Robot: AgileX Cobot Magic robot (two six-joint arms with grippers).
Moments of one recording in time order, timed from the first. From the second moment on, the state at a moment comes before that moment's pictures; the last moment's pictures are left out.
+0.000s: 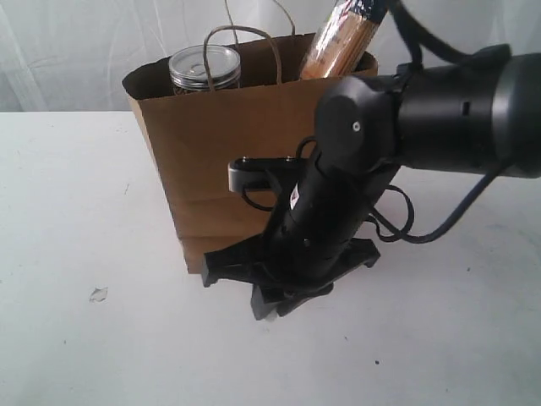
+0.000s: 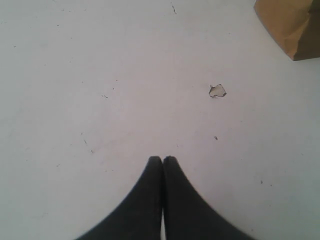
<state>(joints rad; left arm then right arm) -0.11 0.00 0.02 -0.11 0.52 0.18 0.74 1.67 -1.16 0.29 0.90 0.22</state>
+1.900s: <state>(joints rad) -0.11 0.00 0.02 -0.11 0.52 0.18 0.29 1.54 -1.75 -0.86 1.04 0.41</state>
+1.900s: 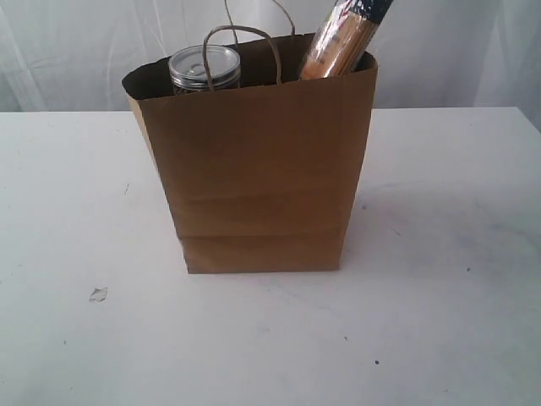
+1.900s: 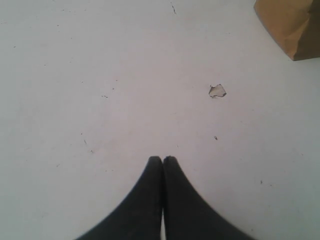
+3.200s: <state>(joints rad) -0.11 0.00 0.02 -0.11 0.52 0.18 -0.08 0.37 -0.80 -0.41 0.34 0.38</state>
